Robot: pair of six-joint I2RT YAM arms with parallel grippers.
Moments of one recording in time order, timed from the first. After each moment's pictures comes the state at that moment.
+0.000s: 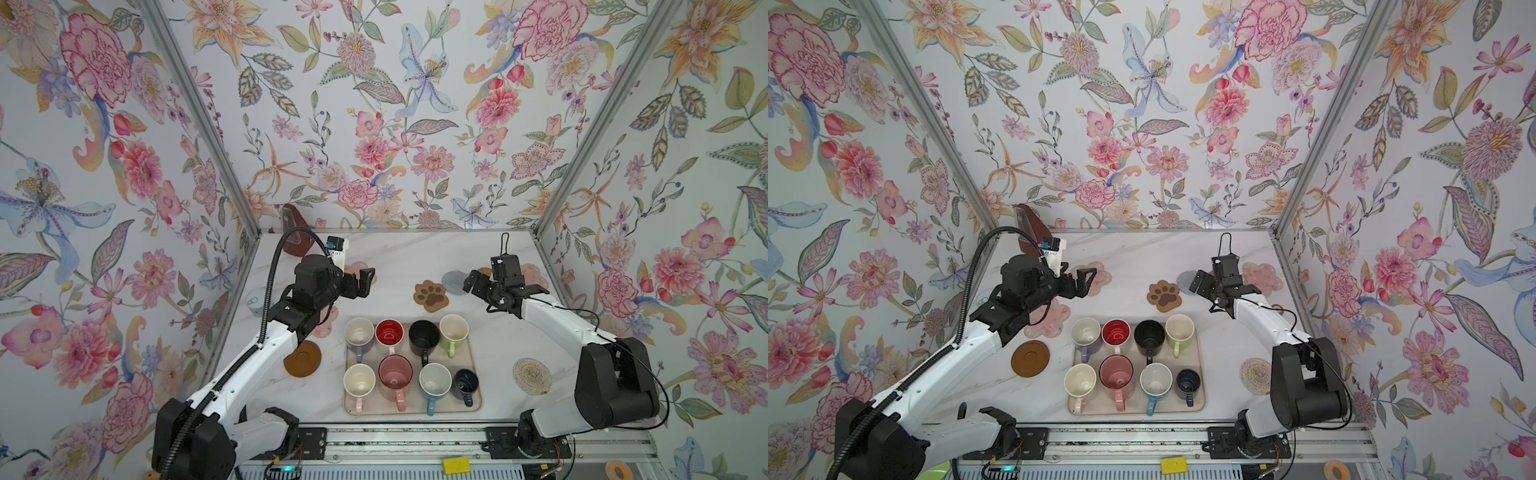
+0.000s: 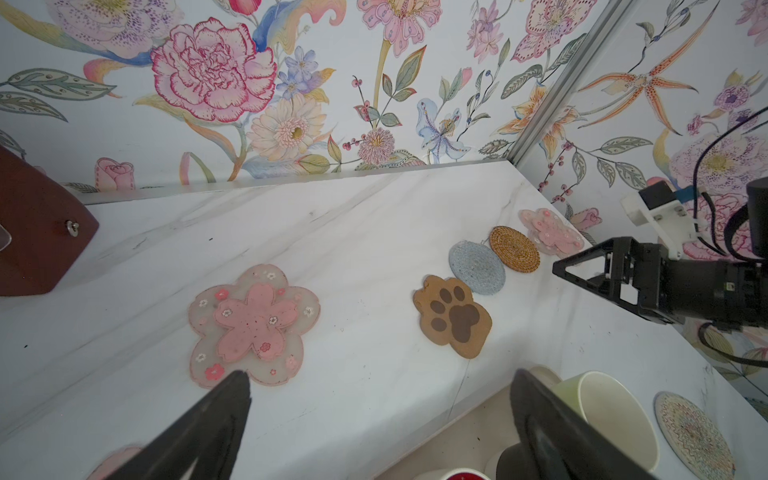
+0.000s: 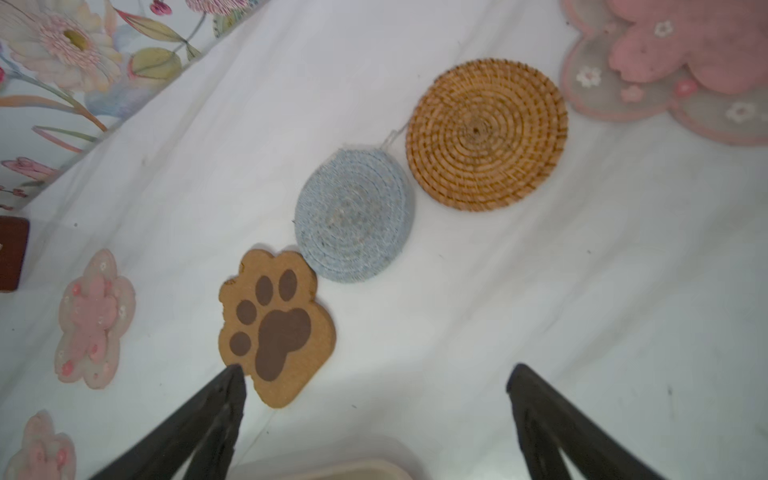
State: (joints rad) left arm -0.42 1.20 0.94 -0.12 0.12 -0.21; right arm 0.23 1.46 0.94 -0.35 0.04 0.62
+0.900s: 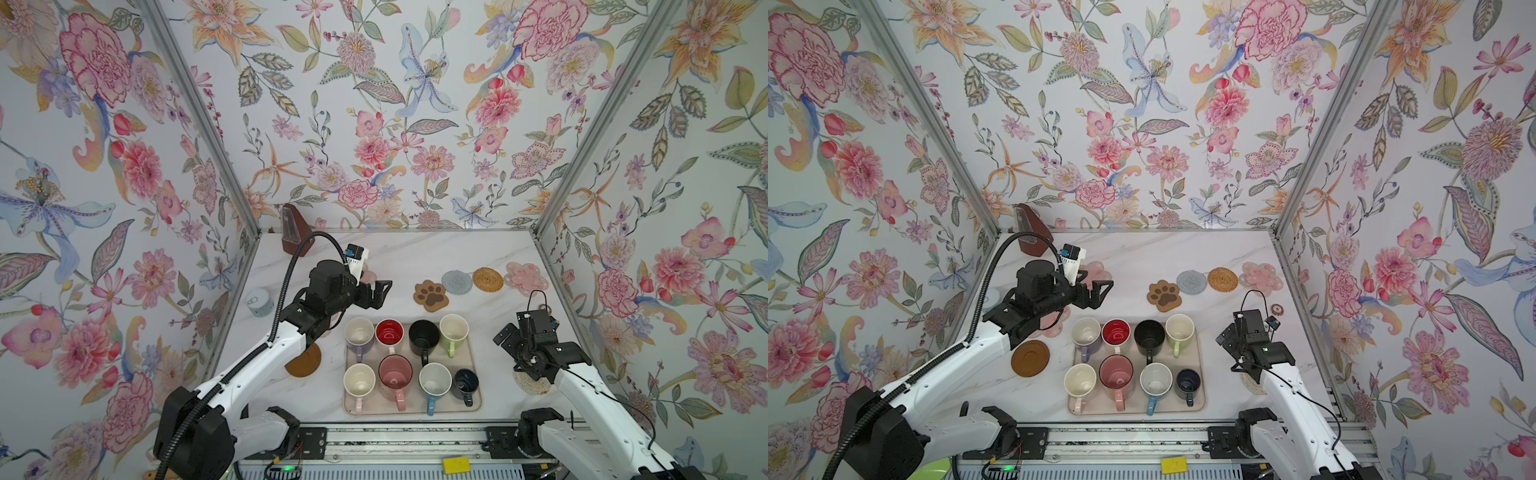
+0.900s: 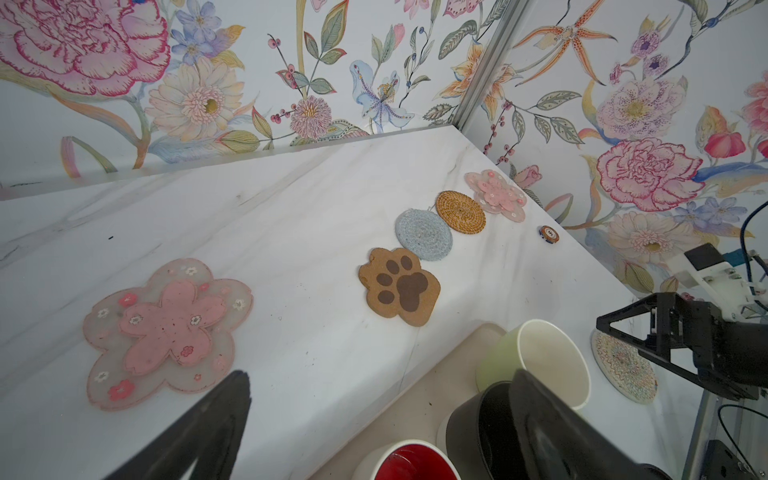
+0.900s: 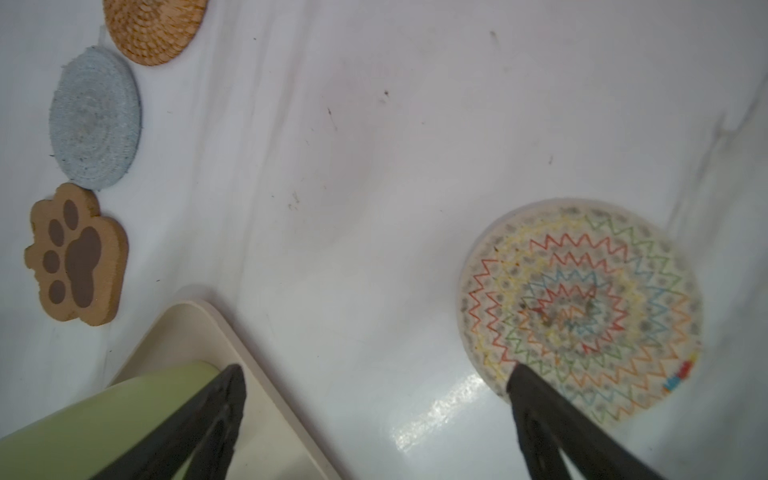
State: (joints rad) left arm -0.52 1.22 0.92 -0.10 0.20 -0.20; right arm 0.16 0.88 0.56 -0.80 0.16 0.93
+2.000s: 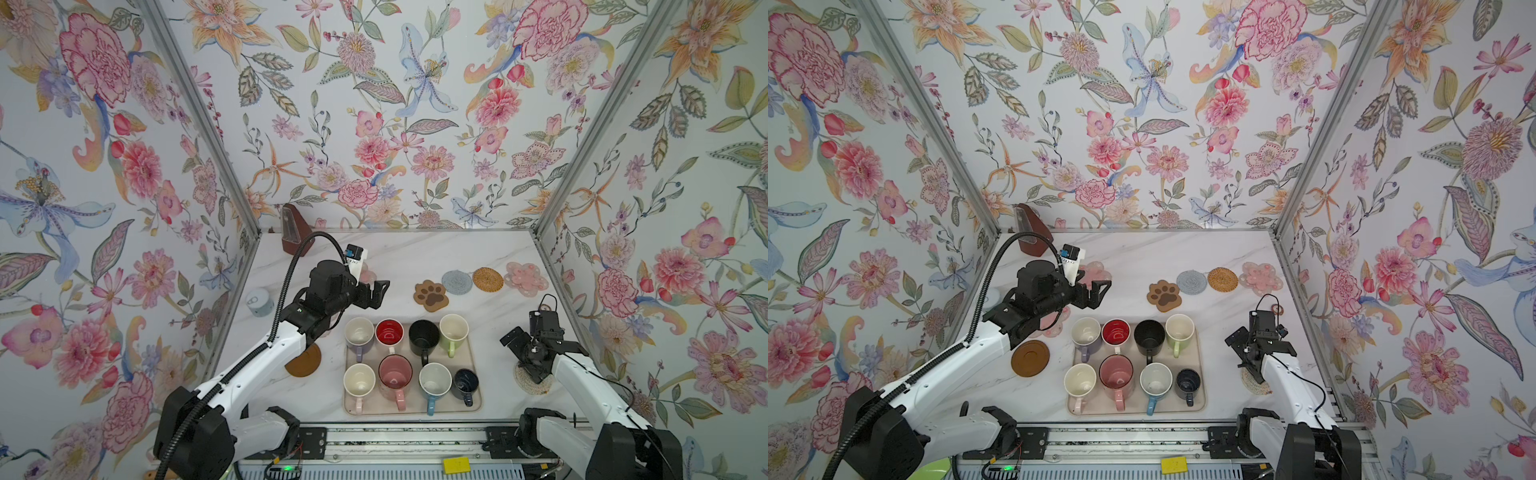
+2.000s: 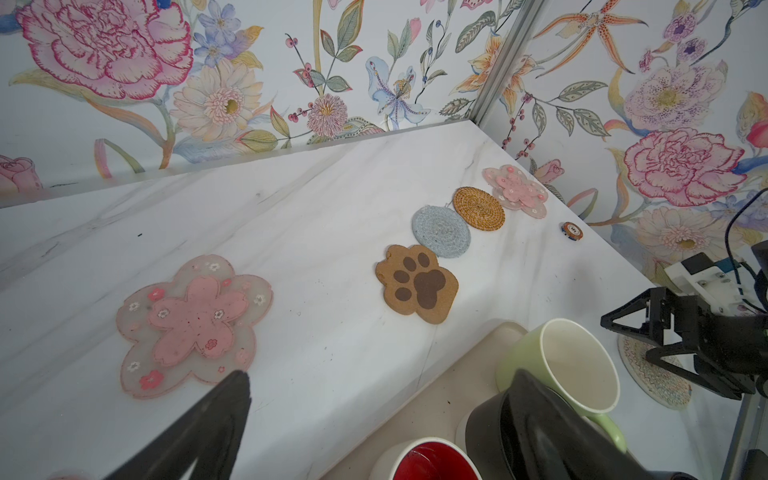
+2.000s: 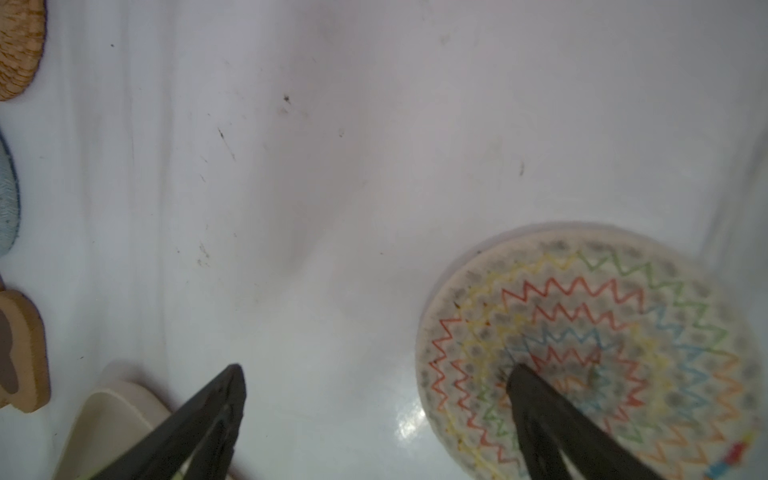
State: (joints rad) left arm -0.52 1.22 0.92 -0.11 0.15 -0.17; right arm -0.07 1.05 0.49 -0.60 0.03 0.84
